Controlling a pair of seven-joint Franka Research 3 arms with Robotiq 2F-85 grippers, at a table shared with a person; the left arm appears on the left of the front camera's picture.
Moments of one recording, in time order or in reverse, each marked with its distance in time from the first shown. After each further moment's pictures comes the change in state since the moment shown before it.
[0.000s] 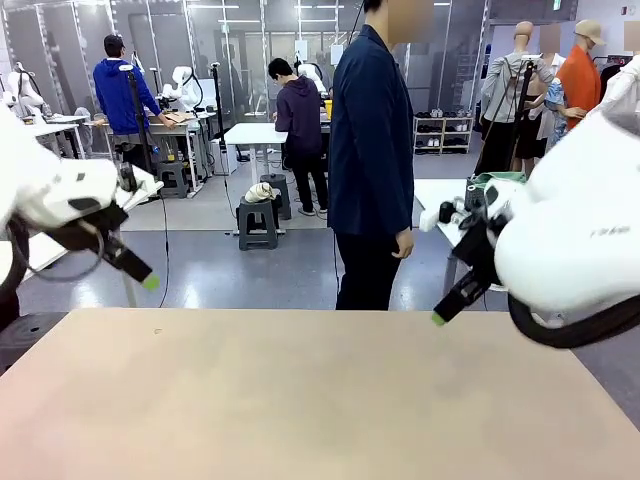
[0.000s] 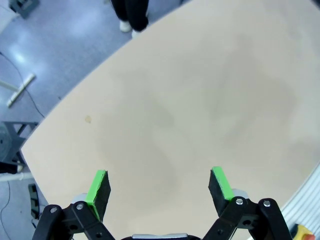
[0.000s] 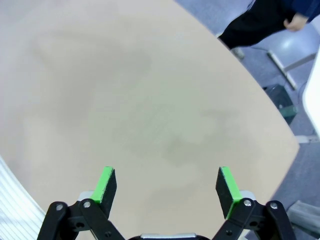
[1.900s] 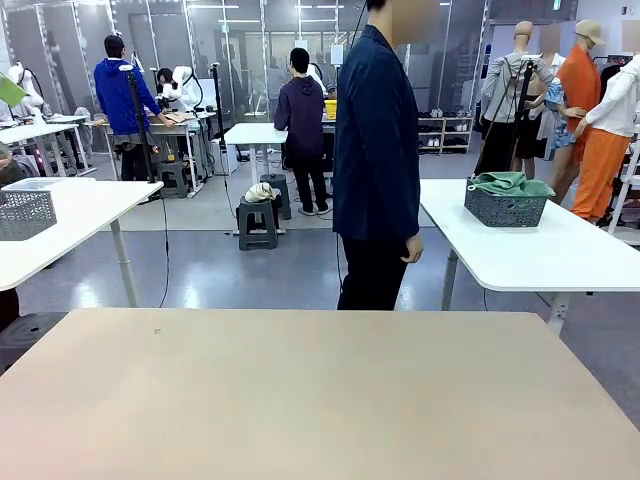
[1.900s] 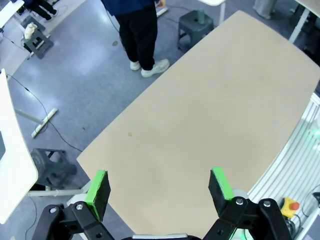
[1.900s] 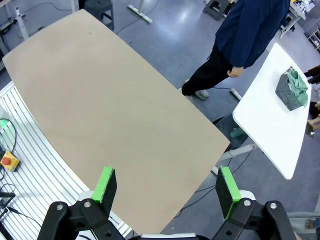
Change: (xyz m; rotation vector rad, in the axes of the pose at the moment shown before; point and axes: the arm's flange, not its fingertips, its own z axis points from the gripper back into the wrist) left arm 0.033 0.043 0.270 0.014 -0.149 -0.088; right arm -0.024 -0.016 0.376 -0.084 -0.236 0.021
